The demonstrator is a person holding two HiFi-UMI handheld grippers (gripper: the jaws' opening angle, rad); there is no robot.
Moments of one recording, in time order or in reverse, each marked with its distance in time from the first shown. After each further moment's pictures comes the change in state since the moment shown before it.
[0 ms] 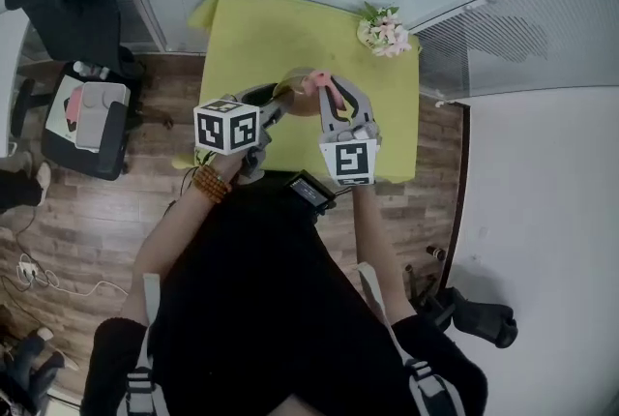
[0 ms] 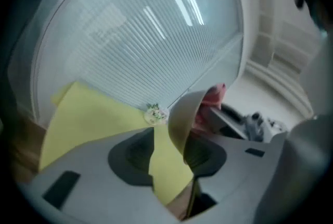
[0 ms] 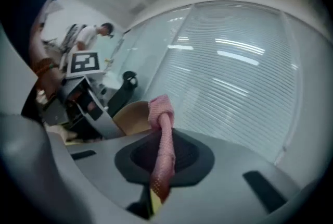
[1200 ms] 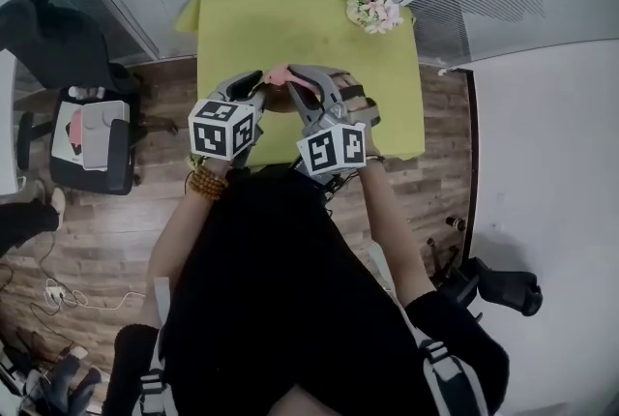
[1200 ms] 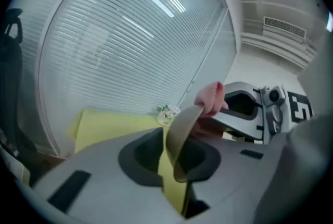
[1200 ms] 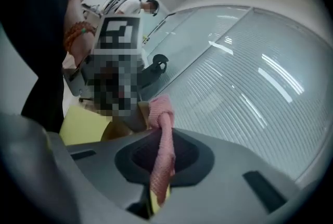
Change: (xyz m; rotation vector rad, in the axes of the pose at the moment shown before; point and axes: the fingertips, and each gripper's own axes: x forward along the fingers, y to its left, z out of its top) left arm -0.004 0.019 0.022 0.306 0.060 0.142; right arm 0.026 0.038 0.016 -0.424 0.117 0.154
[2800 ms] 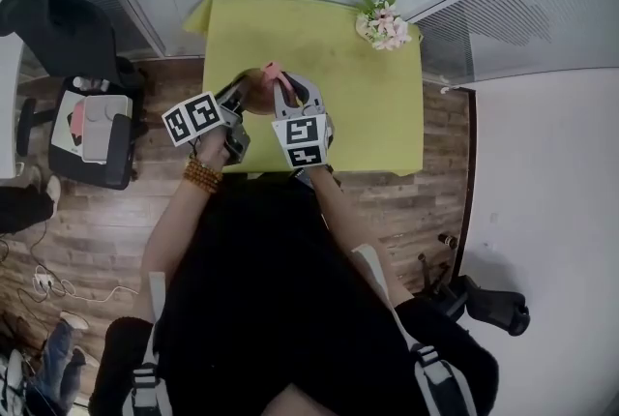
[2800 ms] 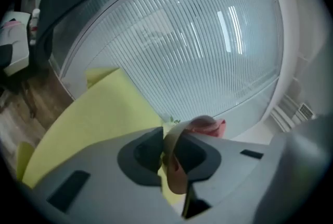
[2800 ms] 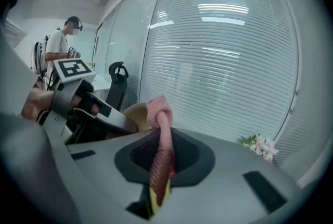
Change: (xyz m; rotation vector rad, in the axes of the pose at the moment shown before) left arm -0.001 0.085 -0.030 -0.729 -0.144 0.007; right arm 0.067 0.030 -0.036 0.766 0.063 -0.077
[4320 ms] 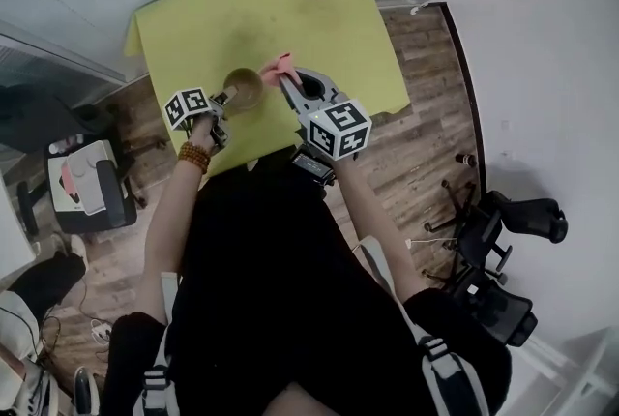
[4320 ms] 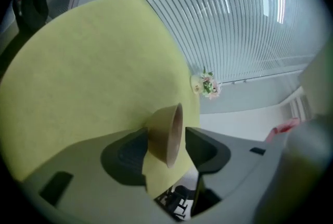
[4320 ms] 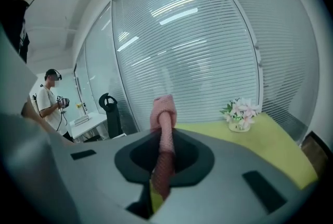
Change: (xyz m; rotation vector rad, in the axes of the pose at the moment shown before) left arm 0.097 0.109 -0.141 -0.094 0.519 0.177; right arm -0.099 -0.089 -0.054 0.457 -0.079 0.021
